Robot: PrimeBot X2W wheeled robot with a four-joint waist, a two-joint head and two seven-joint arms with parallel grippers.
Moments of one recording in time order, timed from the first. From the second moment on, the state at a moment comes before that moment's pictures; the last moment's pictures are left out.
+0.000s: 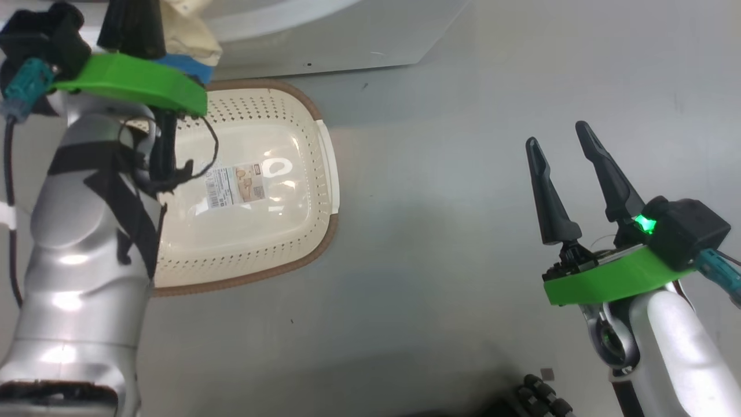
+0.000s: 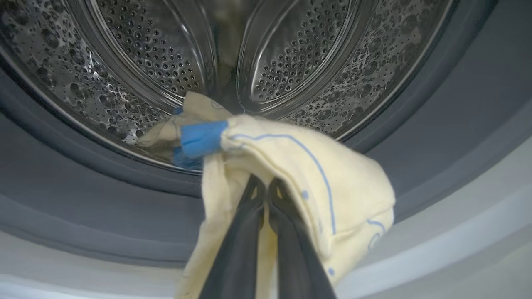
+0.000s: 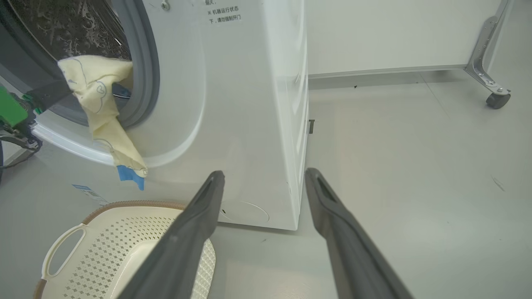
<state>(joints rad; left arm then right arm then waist) -0.94 0.07 -0.14 0.62 -0.30 -0.12 -0.25 -0.22 -0.08 0.16 -0.03 0.22 0.13 -0.26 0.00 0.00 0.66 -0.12</state>
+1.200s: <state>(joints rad) -1.45 0.24 -0.24 0.90 -0.17 -0.10 -0.02 -0.21 -0.05 0.20 -0.01 0.27 0.13 -0.26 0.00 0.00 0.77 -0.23</state>
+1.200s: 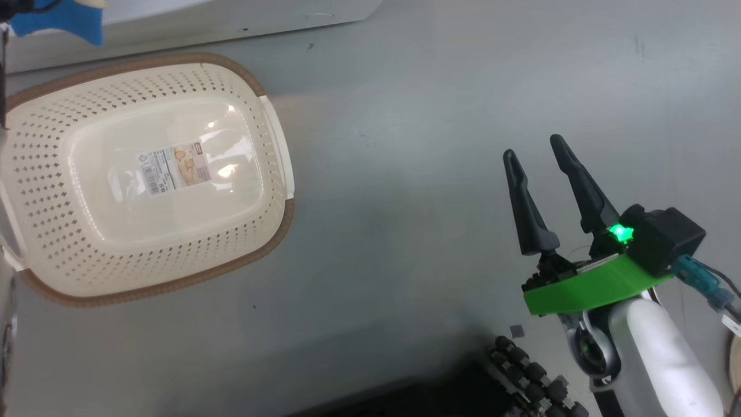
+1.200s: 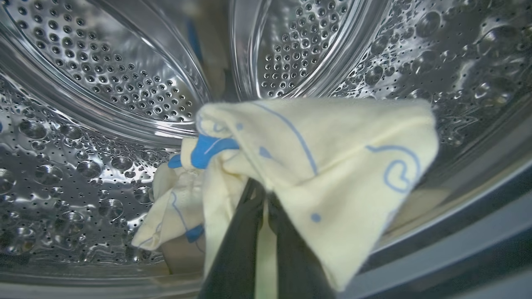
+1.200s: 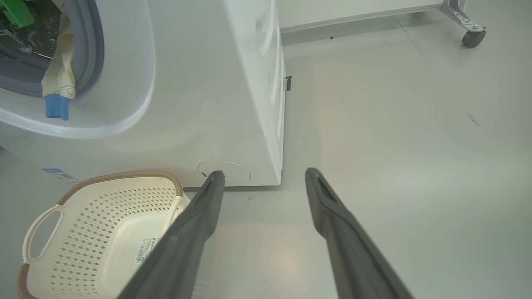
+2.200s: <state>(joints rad) -1.68 0.30 -0.37 0.94 -0.04 -0.02 -0.25 -0.21 -0.05 0.27 -0.01 0.31 0.13 -0.26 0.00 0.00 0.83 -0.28</state>
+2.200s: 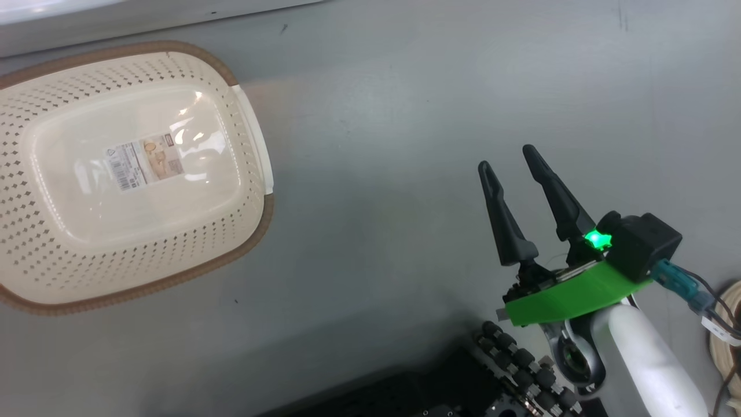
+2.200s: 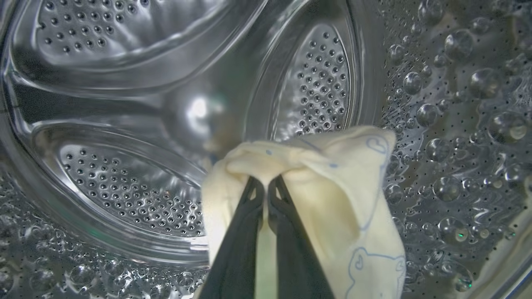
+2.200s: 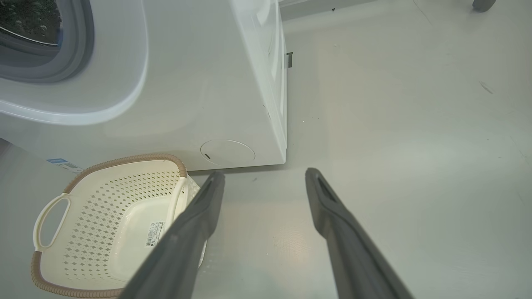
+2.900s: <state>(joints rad) -1.65 0.26 -0.35 1.08 -0.12 -0.03 -0.22 -0.21 -0.05 0.26 0.00 0.30 0.13 -0.26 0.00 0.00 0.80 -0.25</state>
